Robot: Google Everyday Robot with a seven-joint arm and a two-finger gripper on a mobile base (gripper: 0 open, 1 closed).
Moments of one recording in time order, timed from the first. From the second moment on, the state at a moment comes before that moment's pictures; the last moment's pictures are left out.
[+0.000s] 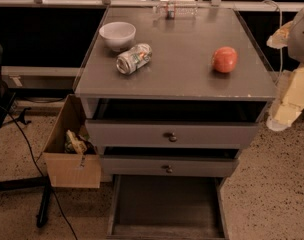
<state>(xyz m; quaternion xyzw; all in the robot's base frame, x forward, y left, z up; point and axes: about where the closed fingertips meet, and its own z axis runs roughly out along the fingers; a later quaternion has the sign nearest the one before) 0.438 -0.216 0.980 -0.60 0.78 -0.04 0.17</state>
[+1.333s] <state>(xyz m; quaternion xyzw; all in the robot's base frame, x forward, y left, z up) 0.534 -0.205 1.000 -0.51 0.82 -0.07 0.26</state>
